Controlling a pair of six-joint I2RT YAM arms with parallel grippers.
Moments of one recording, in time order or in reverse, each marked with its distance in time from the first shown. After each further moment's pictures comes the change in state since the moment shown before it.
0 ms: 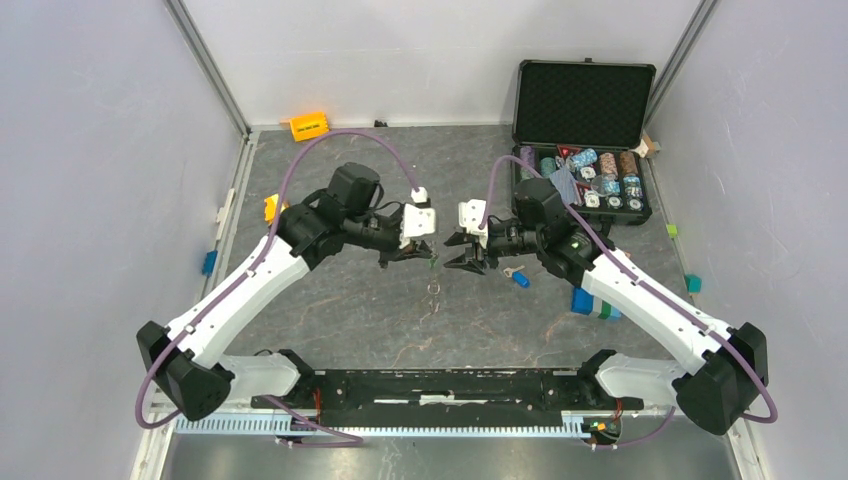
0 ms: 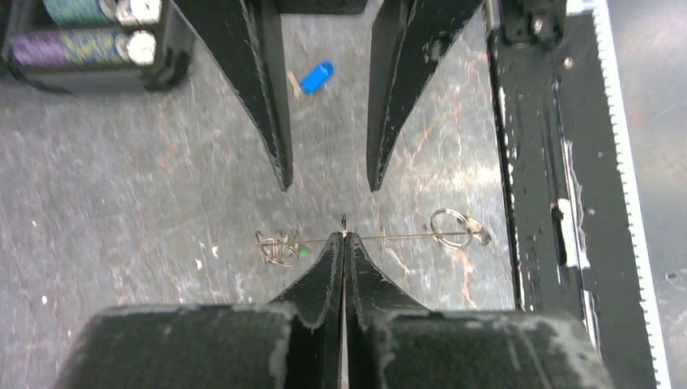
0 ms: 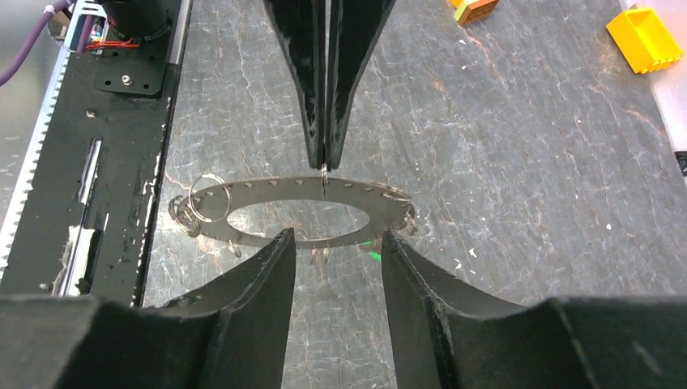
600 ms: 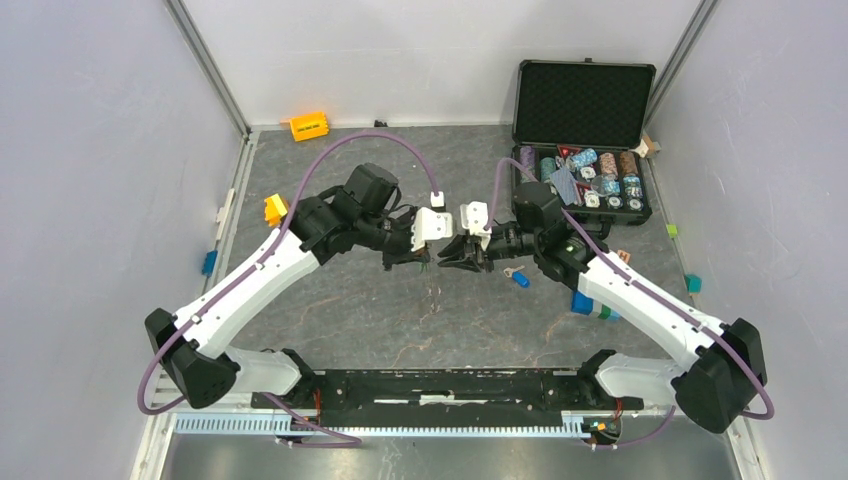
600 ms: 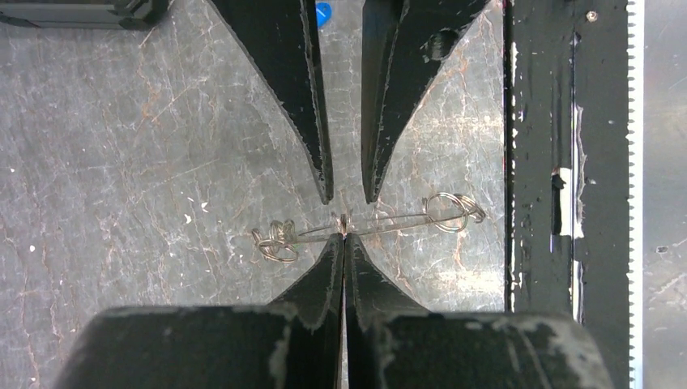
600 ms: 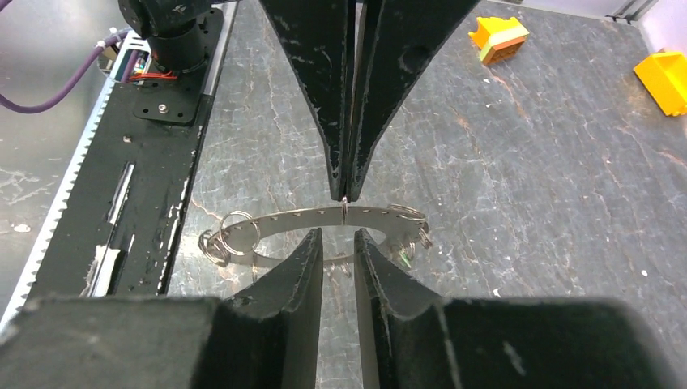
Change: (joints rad) left arm -0.093 0.085 0.126 -0.196 -0.212 -0.007; right arm 0.000 0.006 -0.052 0.138 -0.097 0.061
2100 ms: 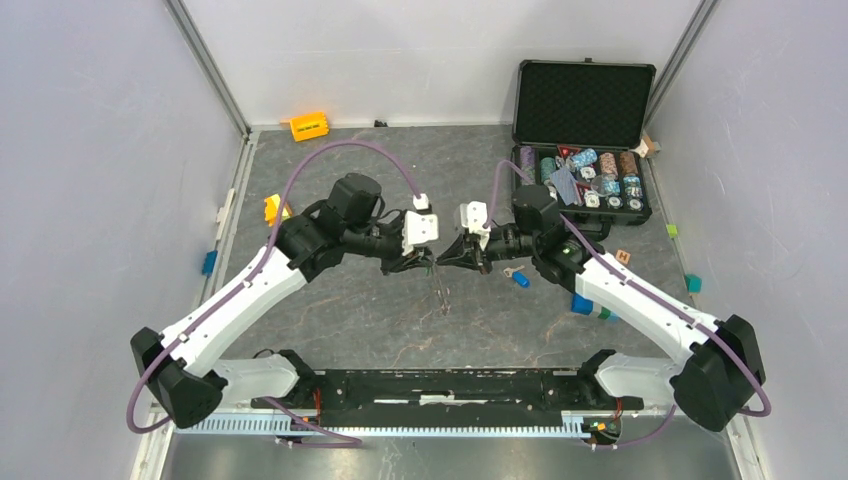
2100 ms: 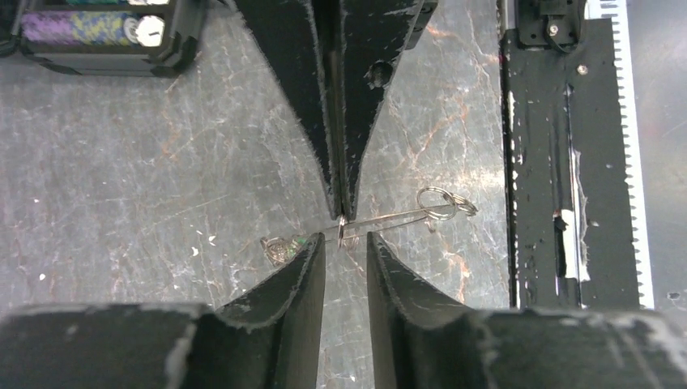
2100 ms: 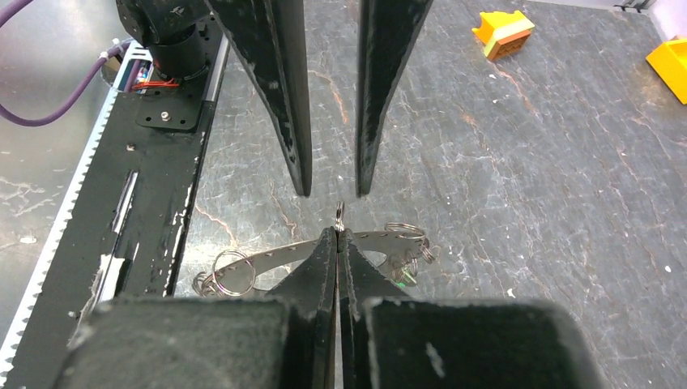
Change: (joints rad) left arm 0.019 -0.113 -0.169 0.212 0.066 -0.061; right arm -0.001 0.018 -0.048 0.086 -0.014 0.067
